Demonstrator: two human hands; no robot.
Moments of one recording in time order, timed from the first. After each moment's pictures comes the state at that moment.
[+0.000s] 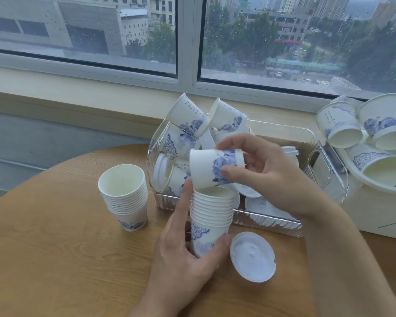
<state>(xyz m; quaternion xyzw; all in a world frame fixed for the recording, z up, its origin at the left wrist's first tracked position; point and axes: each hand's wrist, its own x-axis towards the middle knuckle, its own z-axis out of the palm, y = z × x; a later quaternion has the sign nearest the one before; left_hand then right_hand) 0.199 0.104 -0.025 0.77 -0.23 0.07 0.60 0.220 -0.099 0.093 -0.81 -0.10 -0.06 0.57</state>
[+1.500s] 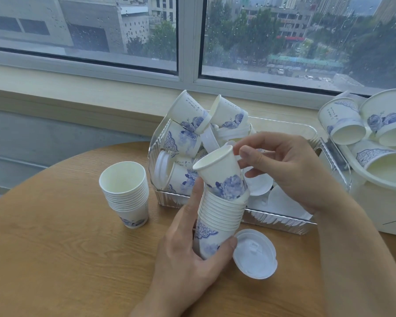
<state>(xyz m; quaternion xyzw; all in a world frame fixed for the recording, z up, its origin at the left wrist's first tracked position) 0.197 0.101 -0.028 0.78 -0.26 0.10 0.57 0.217 -0.112 0.097 -0.80 -0.07 -0.12 0.59</state>
